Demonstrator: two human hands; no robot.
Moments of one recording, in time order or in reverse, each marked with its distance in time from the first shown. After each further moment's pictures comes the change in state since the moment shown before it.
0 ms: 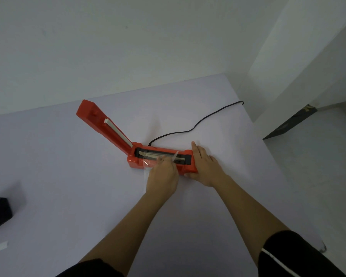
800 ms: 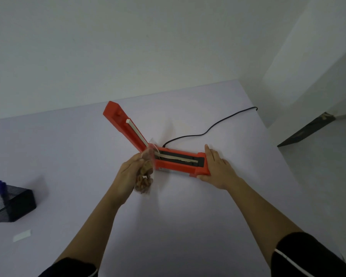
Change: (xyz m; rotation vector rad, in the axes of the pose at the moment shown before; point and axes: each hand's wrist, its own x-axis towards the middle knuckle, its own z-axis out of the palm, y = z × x) left_hand -0.029 -0.076 -0.084 -0.807 -0.010 -0.053; right_hand 0.002 0.003 0.001 -0.032 -0.024 -0.008
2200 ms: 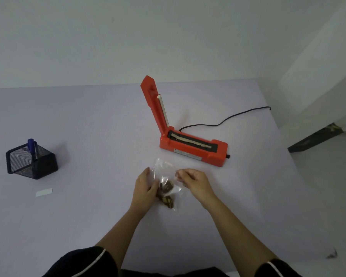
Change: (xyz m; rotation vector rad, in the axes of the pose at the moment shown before) left_hand -0.068 -0.125 0.018 0.235 0.239 -0.081; right_hand -0.071 -0.105 0.072 1.068 0.027 0.067
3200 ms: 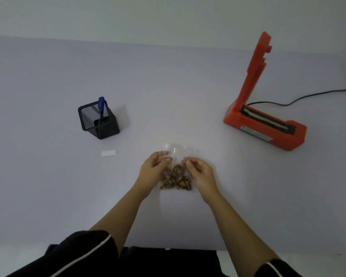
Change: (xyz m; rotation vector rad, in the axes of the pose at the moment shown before) left_hand -0.006 -0.091 -0.152 -0.447 -0.088 -0.266; right_hand -0.011 0.027 0.197 0.164 0.035 0.075
